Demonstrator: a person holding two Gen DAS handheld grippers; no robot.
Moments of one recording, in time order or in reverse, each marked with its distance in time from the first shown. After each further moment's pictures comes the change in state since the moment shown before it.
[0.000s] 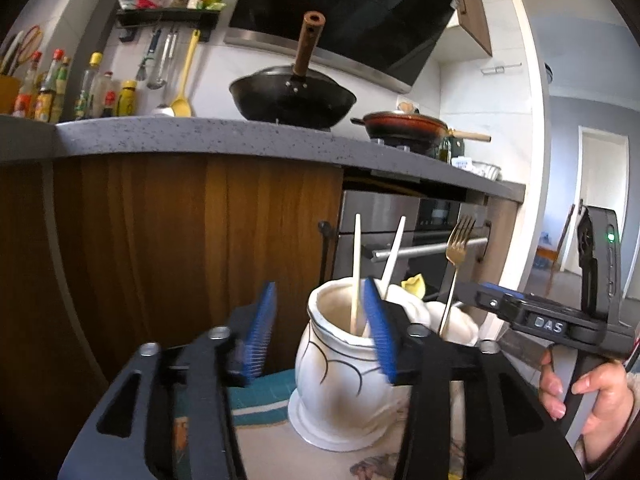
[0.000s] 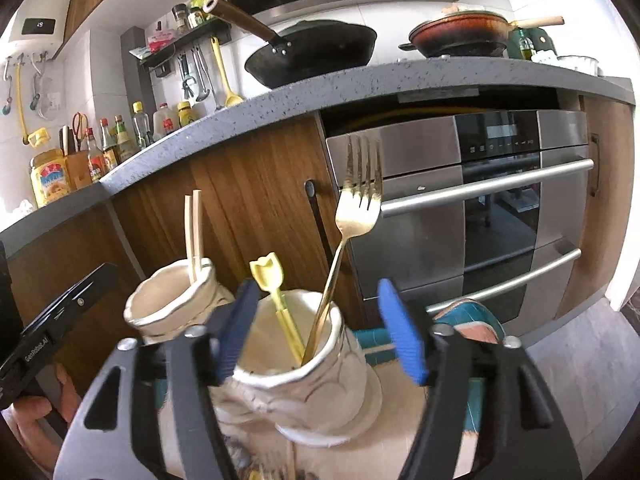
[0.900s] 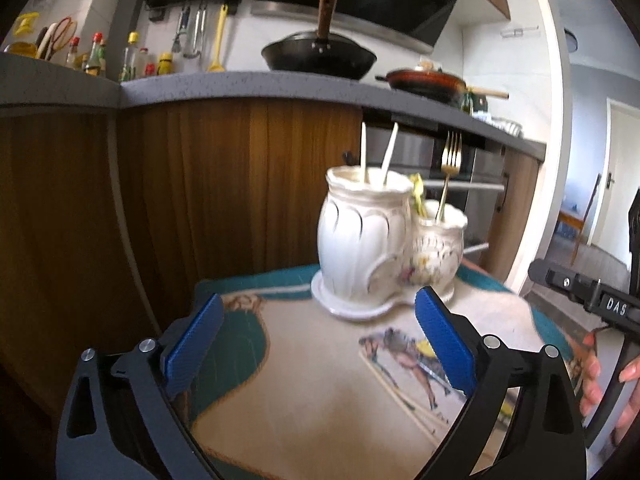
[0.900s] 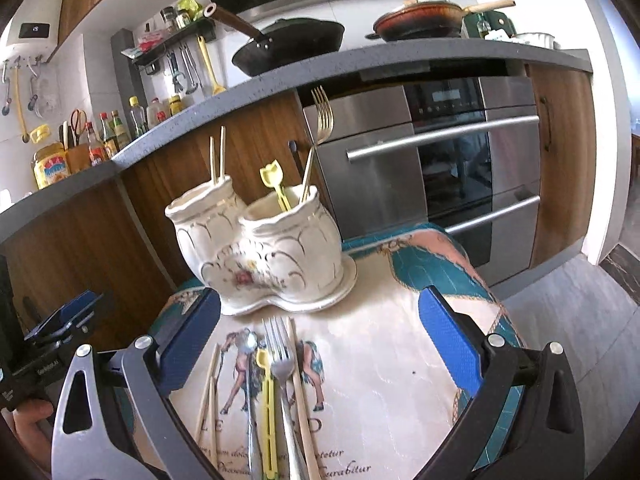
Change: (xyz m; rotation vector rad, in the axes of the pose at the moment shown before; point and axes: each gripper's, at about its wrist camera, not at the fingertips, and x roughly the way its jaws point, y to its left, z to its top) left arm -0.074 -0.020 -0.067 0.018 0.179 0.138; right arm -0.086 0.001 -0.078 0.065 0.042 -0.063
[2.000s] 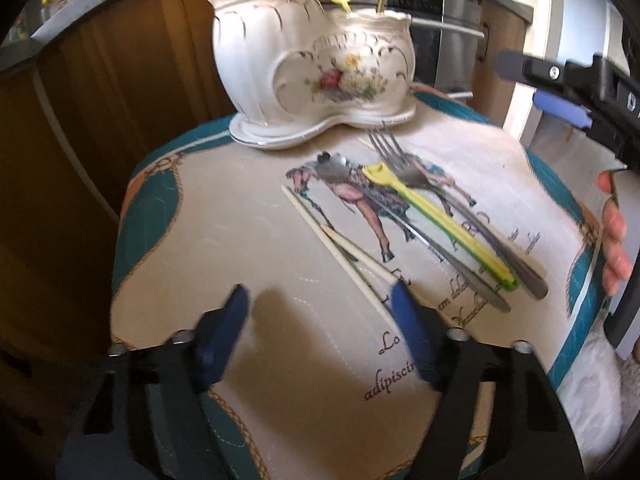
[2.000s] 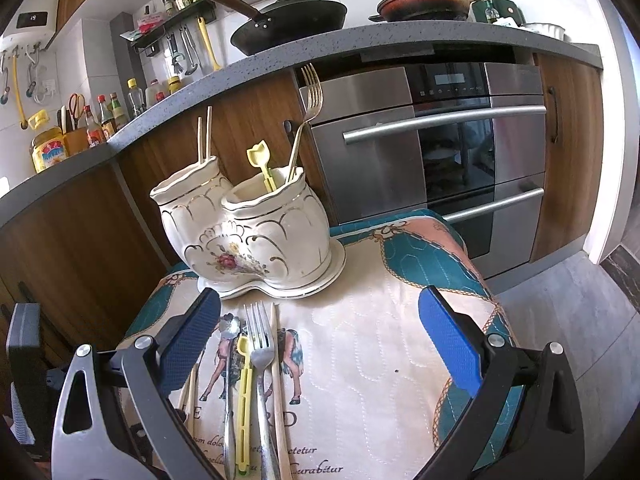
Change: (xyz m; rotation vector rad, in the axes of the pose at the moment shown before) left arm 0.045 -0.061 -0.061 0.172 0.498 -0.038; right arm 0.011 -0.014 0.001 -0.024 0.068 0.009
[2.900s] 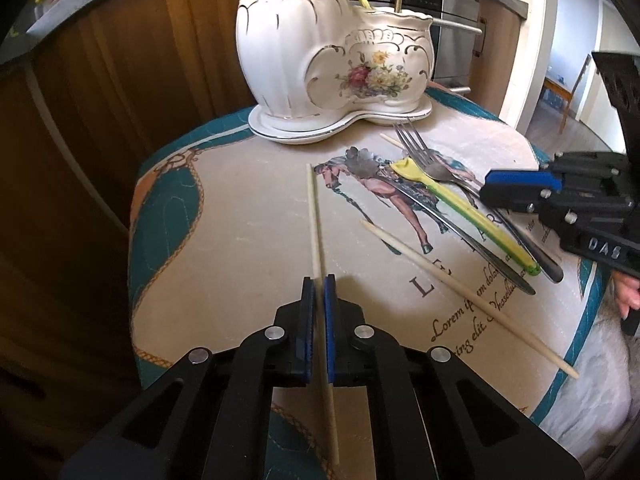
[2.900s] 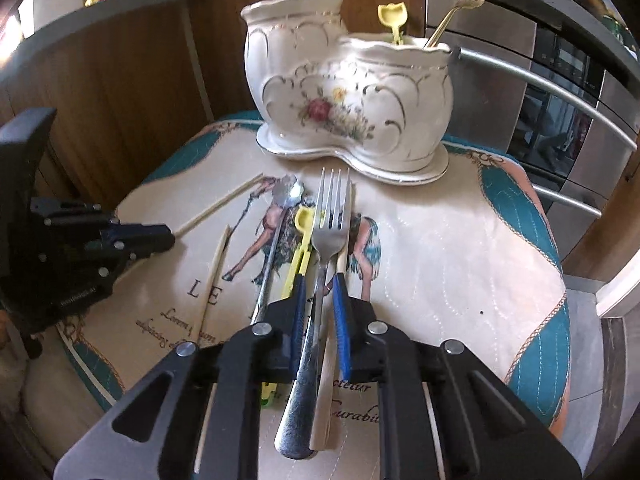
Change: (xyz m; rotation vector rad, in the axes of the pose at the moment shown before) left arm -0.004 0.030 0.001 0.018 0.006 -0.027; right arm 0.039 0.052 -0.044 -0.361 0.394 0.101
